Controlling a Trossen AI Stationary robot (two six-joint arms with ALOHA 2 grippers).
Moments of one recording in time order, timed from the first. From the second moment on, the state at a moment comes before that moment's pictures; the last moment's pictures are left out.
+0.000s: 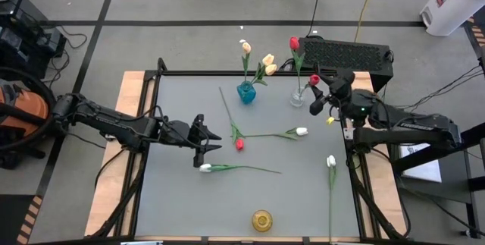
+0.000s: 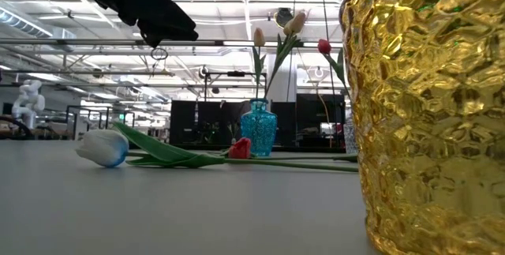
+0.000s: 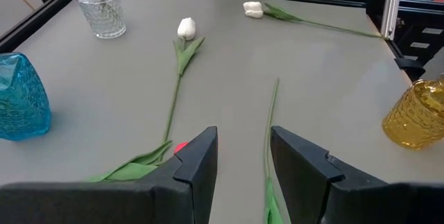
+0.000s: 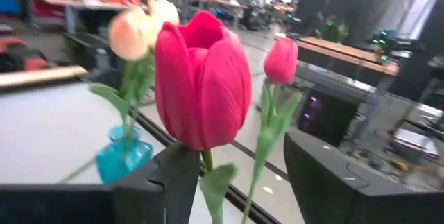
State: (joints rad) left arm -0.18 1.11 0.63 0.02 -0.16 -0.18; right arm -0.19 0.60 0.58 -0.09 0.68 -0.05
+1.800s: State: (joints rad) left arm -0.18 1.11 0.63 0.05 -0.17 -0.18; right arm -0.25 0.70 0.58 -0.06 0.74 -0.07
